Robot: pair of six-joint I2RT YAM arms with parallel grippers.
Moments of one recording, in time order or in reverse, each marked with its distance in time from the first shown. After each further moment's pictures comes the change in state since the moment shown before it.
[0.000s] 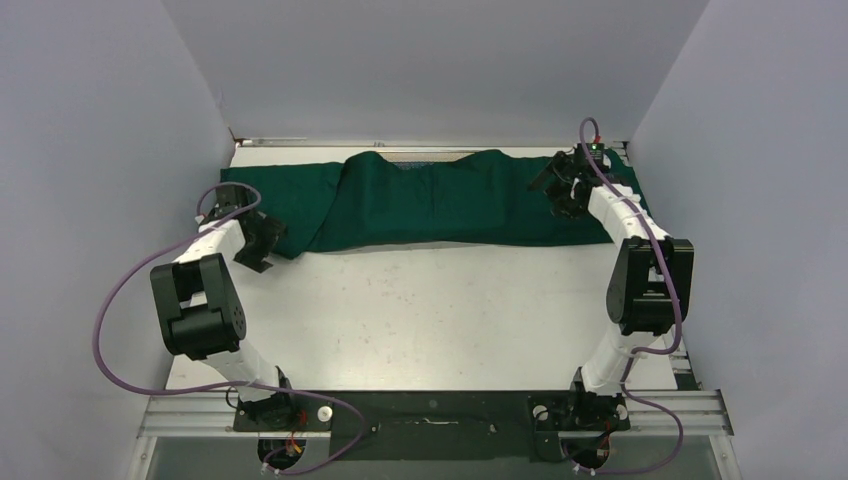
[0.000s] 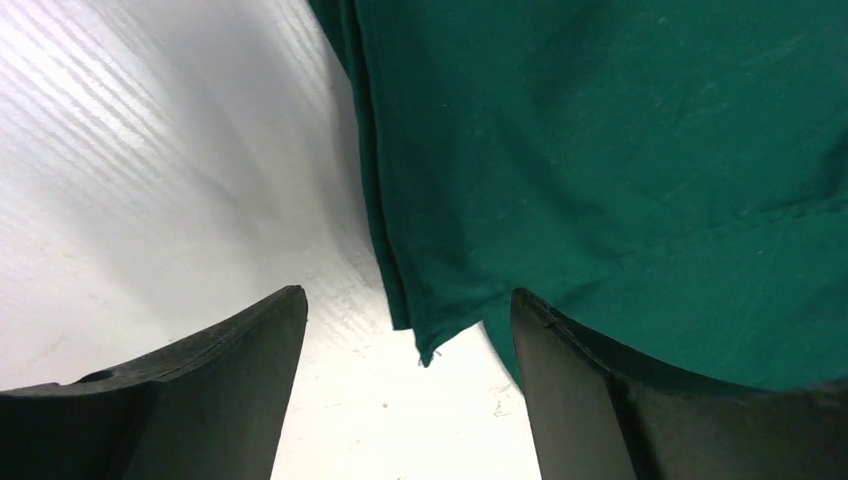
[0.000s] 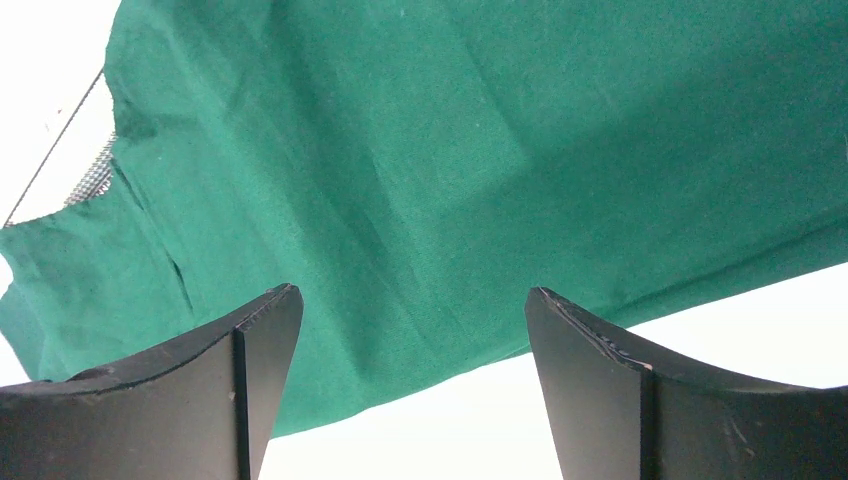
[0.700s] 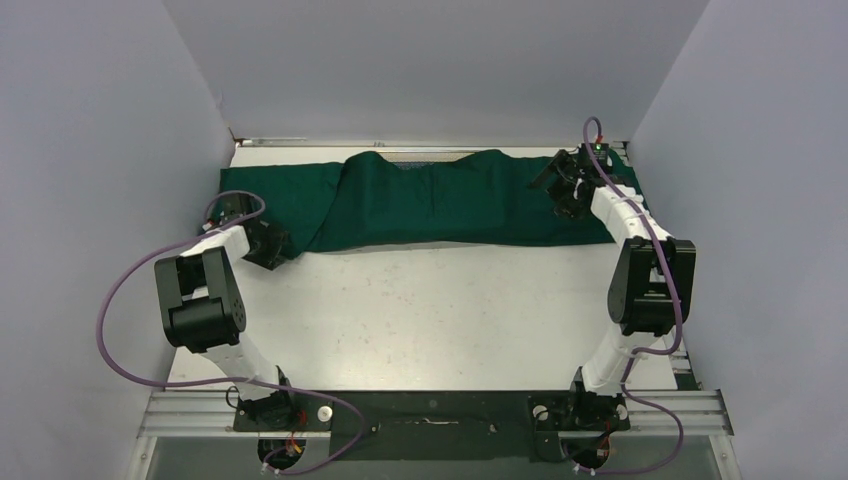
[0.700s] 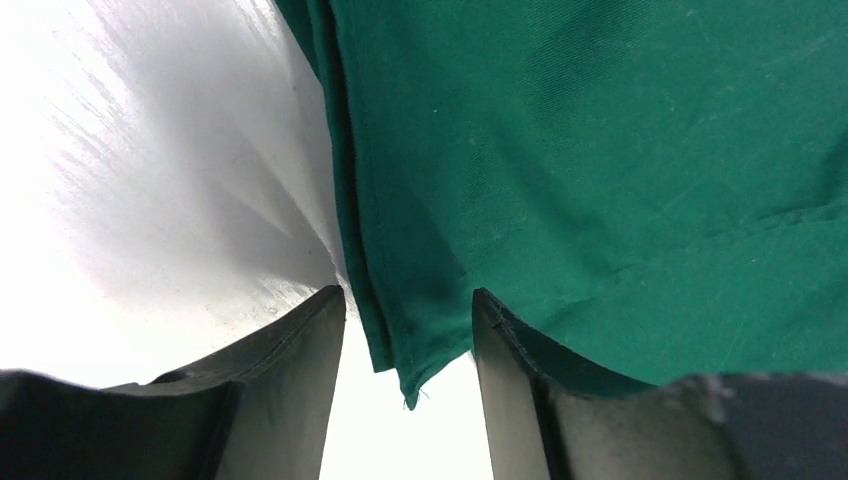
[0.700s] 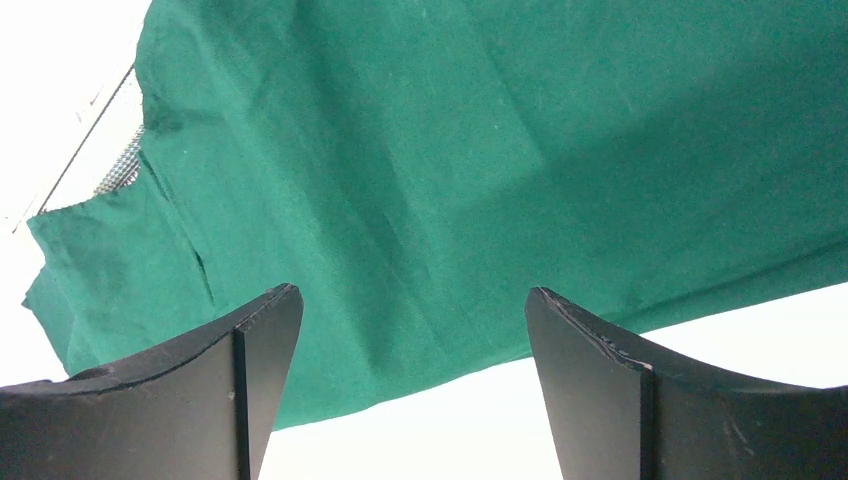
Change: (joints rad) left arm 0.002 0.047 -0.079 0.156 0.077 -0.070; right arm -0.025 0.000 -0.001 0.025 -0.073 0.002
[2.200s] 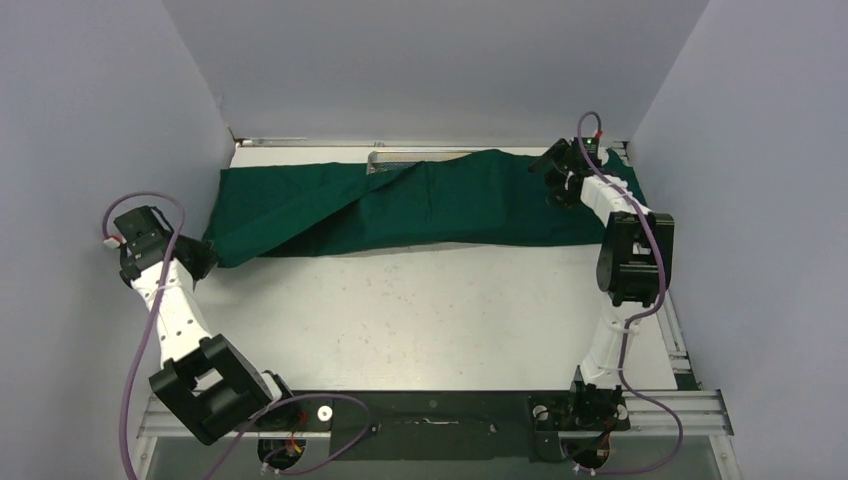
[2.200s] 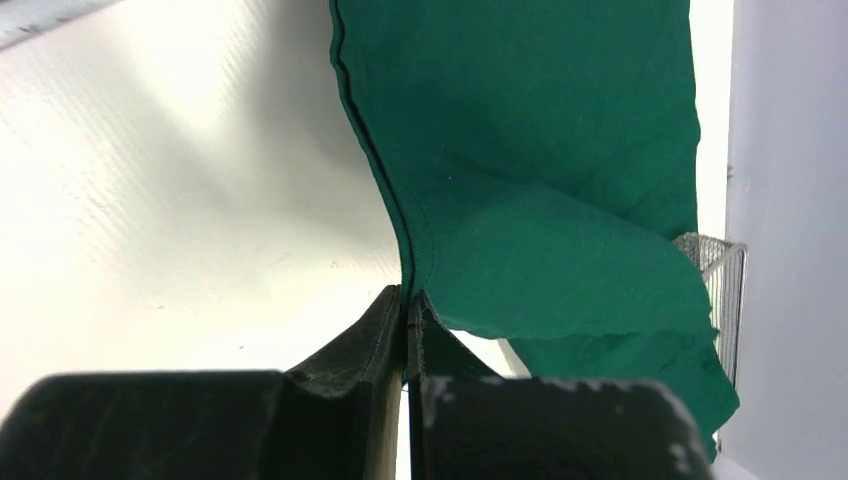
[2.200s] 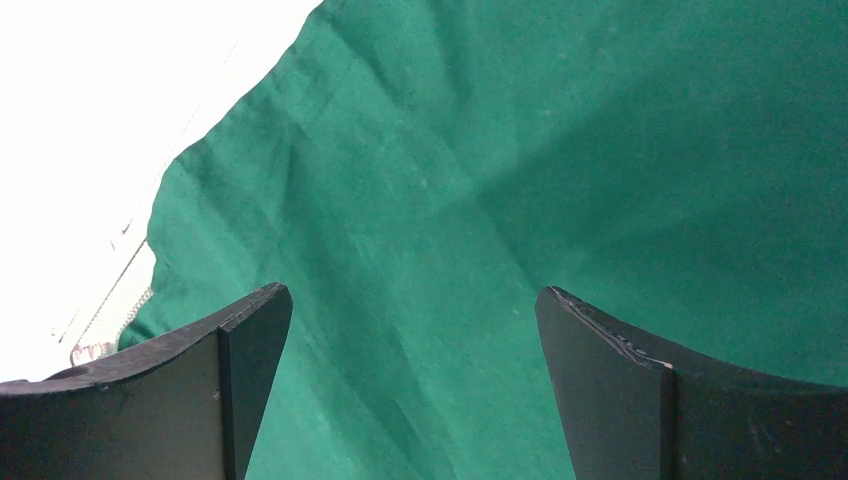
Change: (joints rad) left arm 0.384 -0.468 0.064 -0.374 0.114 0.243; right arm -0.008 0.228 0.145 0.154 0.069 0.100
